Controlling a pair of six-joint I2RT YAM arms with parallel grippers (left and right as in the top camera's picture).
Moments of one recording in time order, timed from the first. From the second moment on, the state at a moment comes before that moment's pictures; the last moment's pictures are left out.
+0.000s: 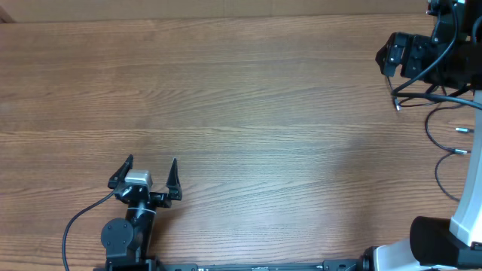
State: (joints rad) left arm 0.07 0.02 0.01 -0.06 0.18 -0.04; right arm -0.10 1.68 2.23 -1.55 -0.14 0.10
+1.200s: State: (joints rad) left arm 0.07 0.02 0.01 -0.06 0.18 -0.04; right arm -0.10 0.95 0.77 -0.11 -0.31 0.20
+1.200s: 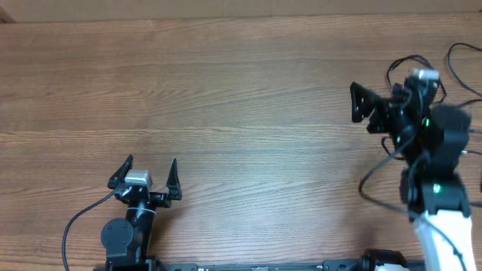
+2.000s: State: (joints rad) left arm 0.07 0.02 0.01 -0.06 0.18 -0.04; right arm -0.10 0.44 0.02 0.44 -0.24 0.31
